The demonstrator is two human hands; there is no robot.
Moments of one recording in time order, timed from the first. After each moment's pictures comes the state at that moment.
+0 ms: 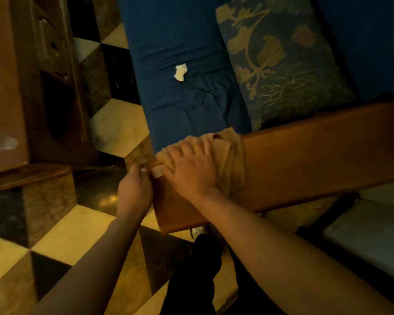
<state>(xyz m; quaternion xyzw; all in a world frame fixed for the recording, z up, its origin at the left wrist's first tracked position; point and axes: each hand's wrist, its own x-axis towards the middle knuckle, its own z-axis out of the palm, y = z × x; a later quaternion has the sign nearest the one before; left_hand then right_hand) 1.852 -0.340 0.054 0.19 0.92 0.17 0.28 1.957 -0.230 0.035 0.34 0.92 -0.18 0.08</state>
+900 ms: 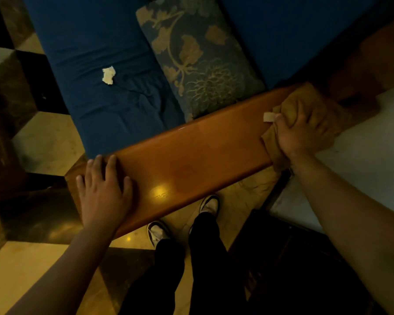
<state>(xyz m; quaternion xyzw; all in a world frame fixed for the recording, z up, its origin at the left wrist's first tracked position) 1.927 -0.308 0.053 0.44 0.87 0.04 0.20 2.287 -0.027 0.030 0.78 0.61 -0.15 0.01</state>
